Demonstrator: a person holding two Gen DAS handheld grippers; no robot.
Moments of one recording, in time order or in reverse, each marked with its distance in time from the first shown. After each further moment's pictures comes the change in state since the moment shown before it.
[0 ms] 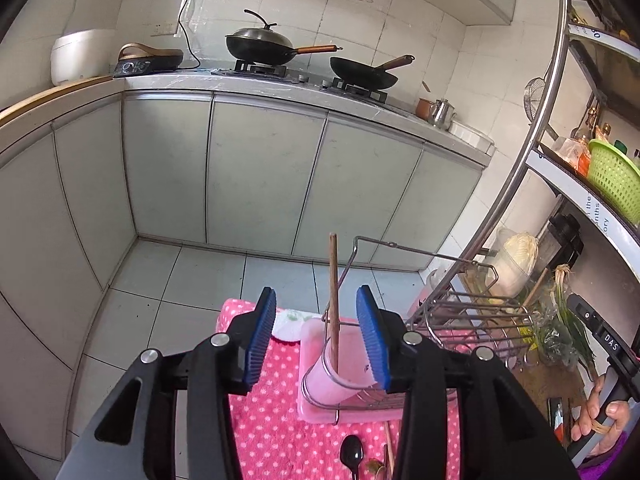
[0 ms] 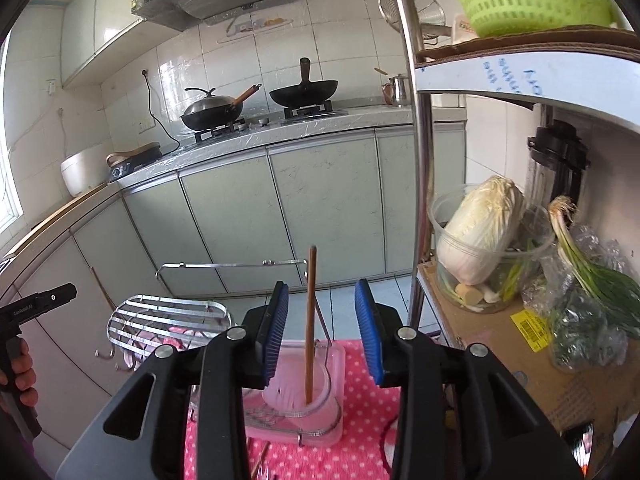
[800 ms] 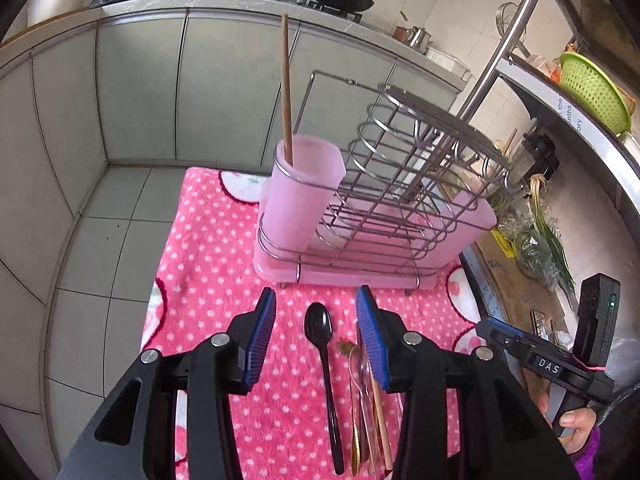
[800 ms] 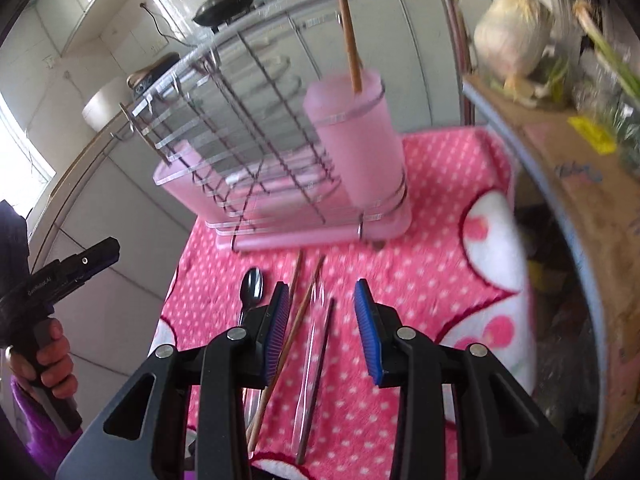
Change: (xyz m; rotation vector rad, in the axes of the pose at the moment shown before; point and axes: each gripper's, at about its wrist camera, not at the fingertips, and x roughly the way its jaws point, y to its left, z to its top) left arm 0.002 -0.017 -0.131 0.002 0.263 -0.111; right arm 0.022 0.013 -0.162 0.158 0.501 0.214
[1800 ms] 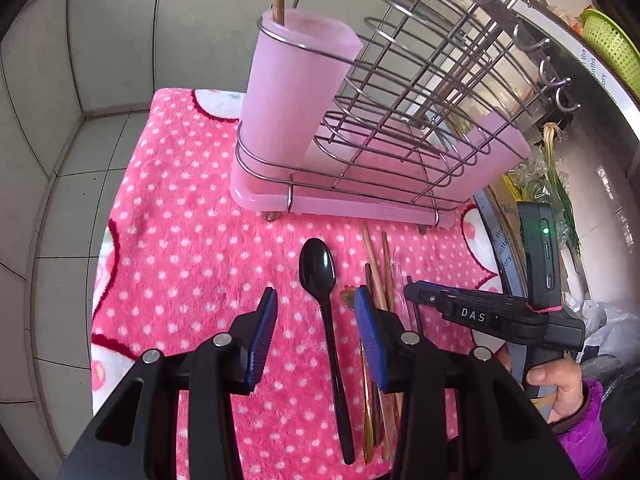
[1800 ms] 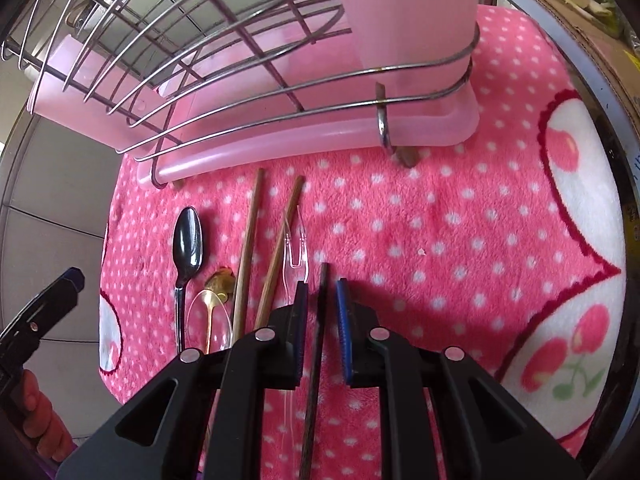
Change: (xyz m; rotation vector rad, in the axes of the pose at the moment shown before) left arm 0.073 0.012 -0.028 0.008 0.222 -0.045; right arm 0.146 0.019 0.001 0.012 0.312 -0.120
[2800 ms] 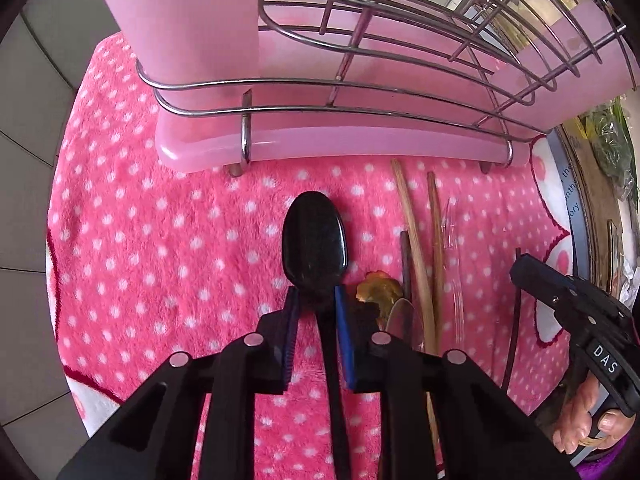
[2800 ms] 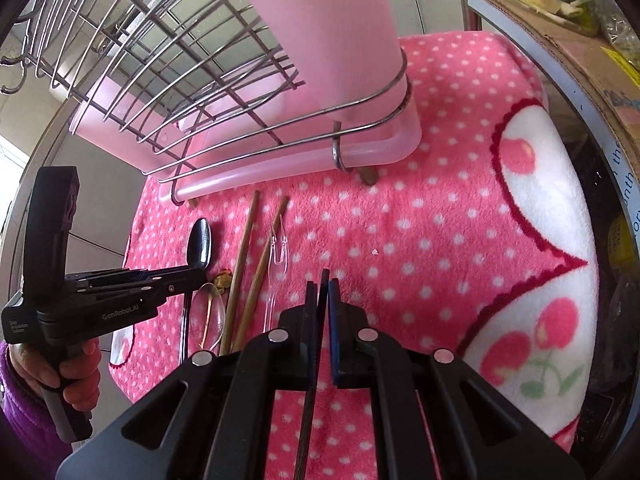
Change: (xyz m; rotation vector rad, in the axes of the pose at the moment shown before) left arm 0.121 -0.042 0.025 0.077 0.311 0.171; right arm -0.049 -0.054 -0.015 0.011 -0.135 0.102
